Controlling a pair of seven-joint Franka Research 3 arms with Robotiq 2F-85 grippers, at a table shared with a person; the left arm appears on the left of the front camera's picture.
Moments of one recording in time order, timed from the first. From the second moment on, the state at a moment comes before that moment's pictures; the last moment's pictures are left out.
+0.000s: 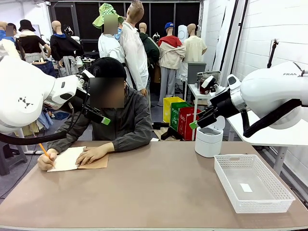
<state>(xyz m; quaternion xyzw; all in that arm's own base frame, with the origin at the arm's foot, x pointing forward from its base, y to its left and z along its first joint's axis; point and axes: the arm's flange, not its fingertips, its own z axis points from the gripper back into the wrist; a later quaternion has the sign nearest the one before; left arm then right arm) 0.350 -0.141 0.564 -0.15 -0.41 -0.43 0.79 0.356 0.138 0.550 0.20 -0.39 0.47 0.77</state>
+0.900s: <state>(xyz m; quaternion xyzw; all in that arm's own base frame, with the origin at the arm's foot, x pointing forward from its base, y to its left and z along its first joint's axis) 0.350 -0.141 0.564 -0.15 -0.41 -0.43 0.79 0.356 0.138 0.550 0.20 -0.39 0.47 0.77</state>
